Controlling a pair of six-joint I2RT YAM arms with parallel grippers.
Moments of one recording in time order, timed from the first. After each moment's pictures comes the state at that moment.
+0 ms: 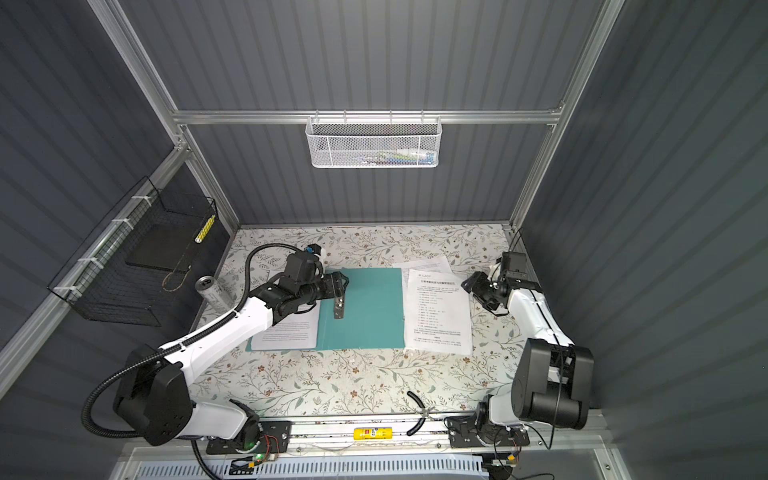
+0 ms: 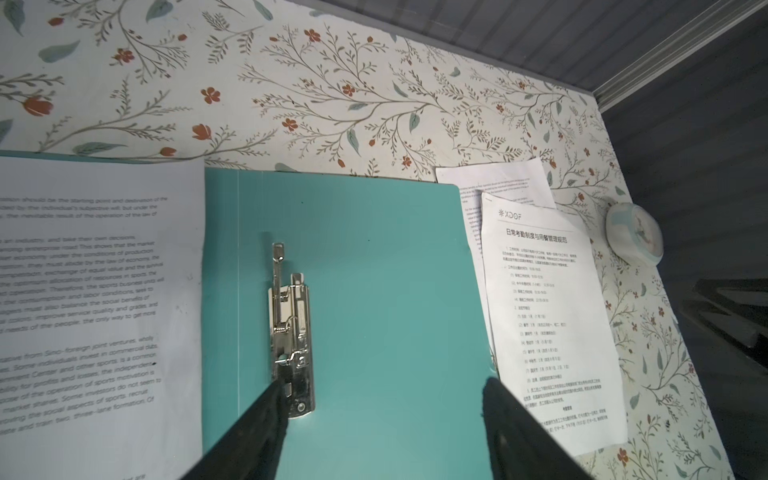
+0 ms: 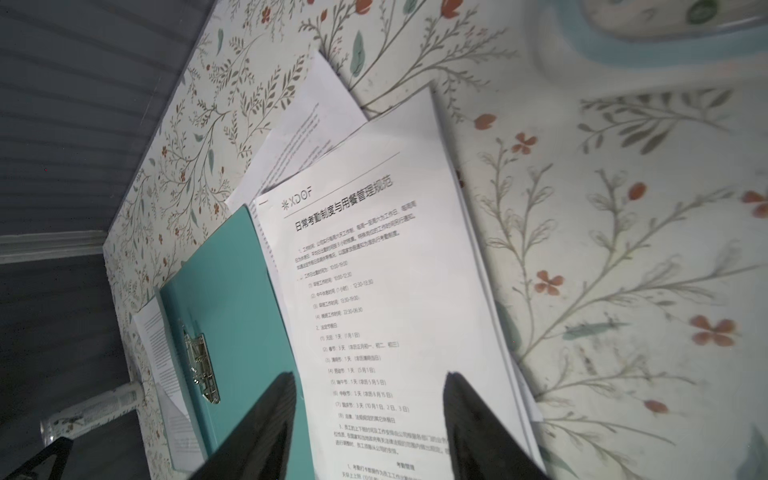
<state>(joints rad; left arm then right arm) -0.57 1.44 1.05 -0.31 0.01 -0.53 -0.21 1.42 0.94 -0.50 -0.43 0.48</state>
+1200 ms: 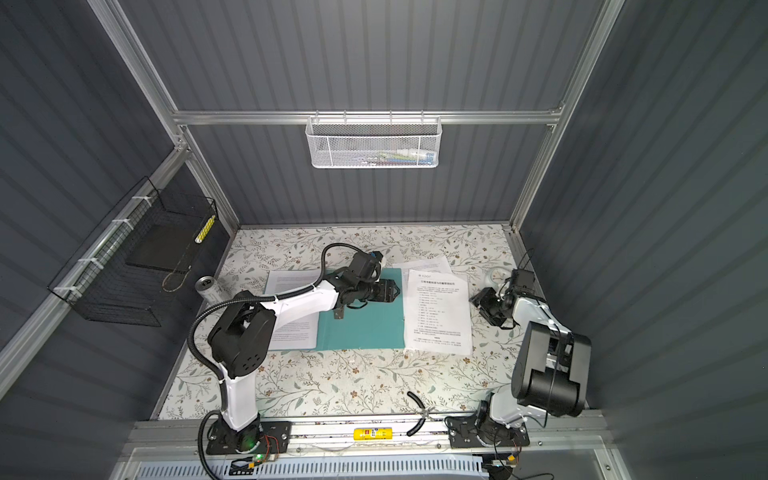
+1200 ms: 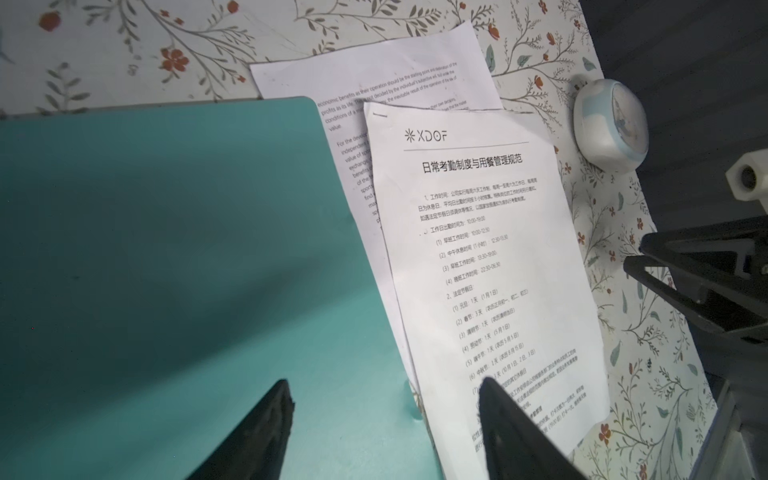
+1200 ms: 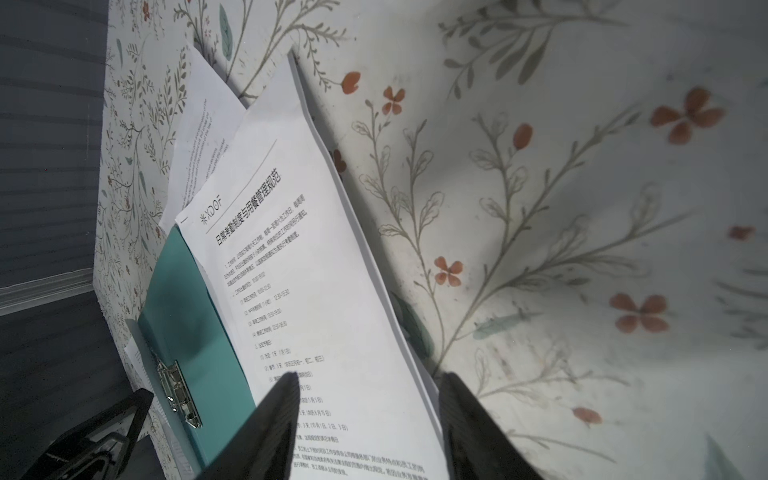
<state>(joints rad) -0.75 1.98 1.40 -0.21 0.18 -0.52 -0.32 1.53 0.81 -0.39 -0.49 0.50</state>
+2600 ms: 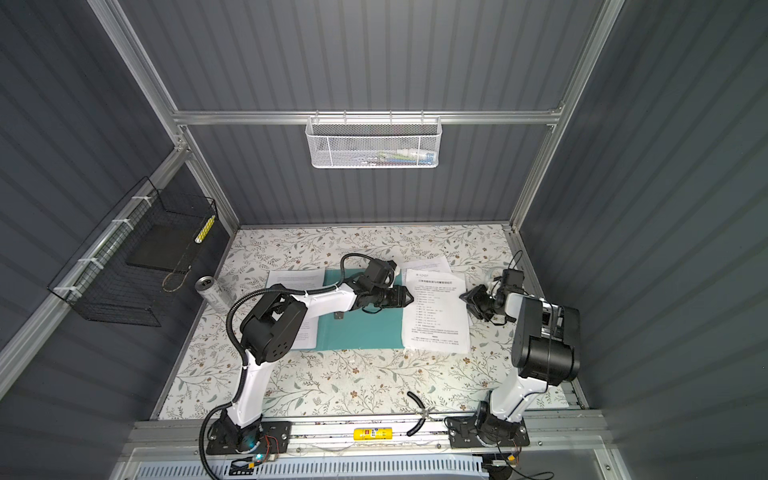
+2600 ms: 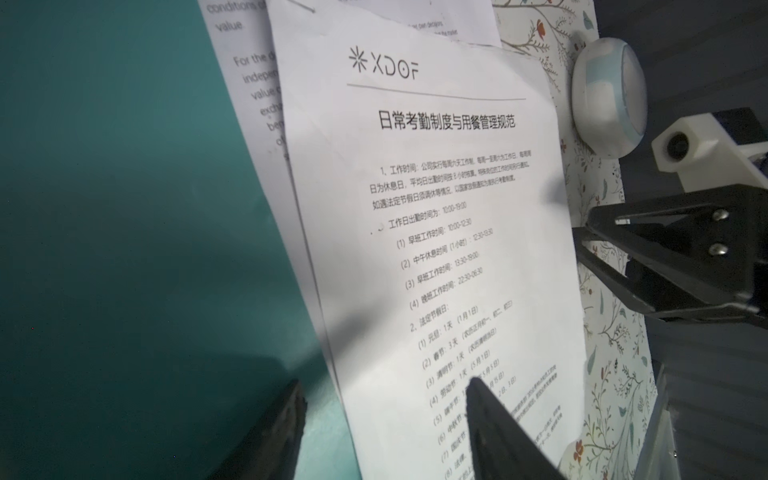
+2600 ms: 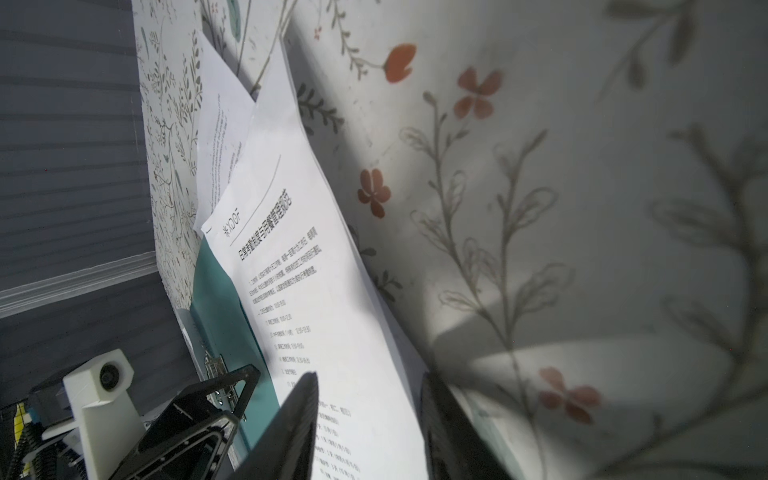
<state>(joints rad) -0.78 2.18 1.49 -0.11 0.32 -0.63 -0.27 1.71 0.83 -0.18 -0.64 0.61</state>
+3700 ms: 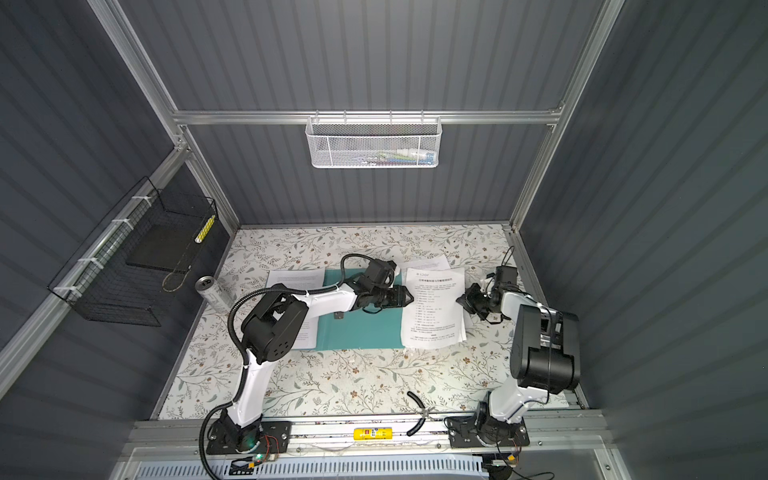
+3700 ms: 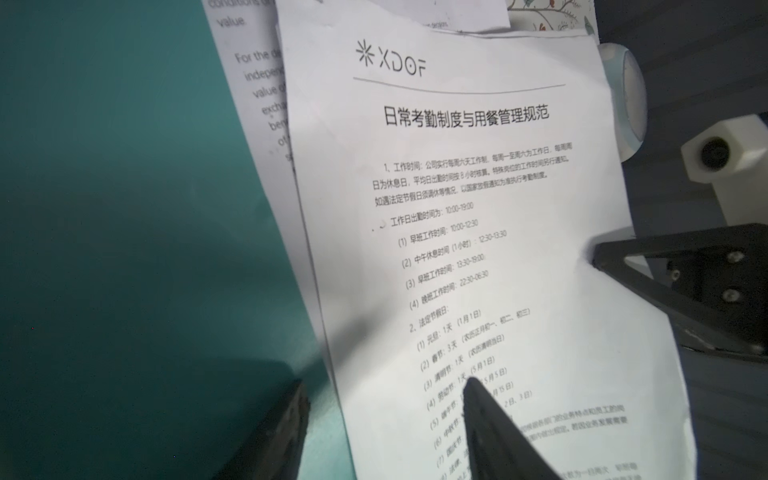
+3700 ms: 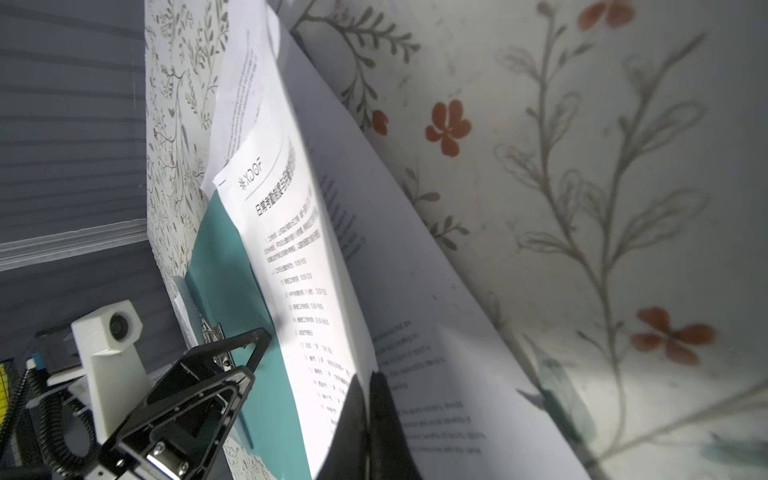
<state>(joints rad) -0.78 2.19 1.49 -0.10 0.32 -0.65 -0.21 1.63 0.83 -0.27 -0.63 0.57</state>
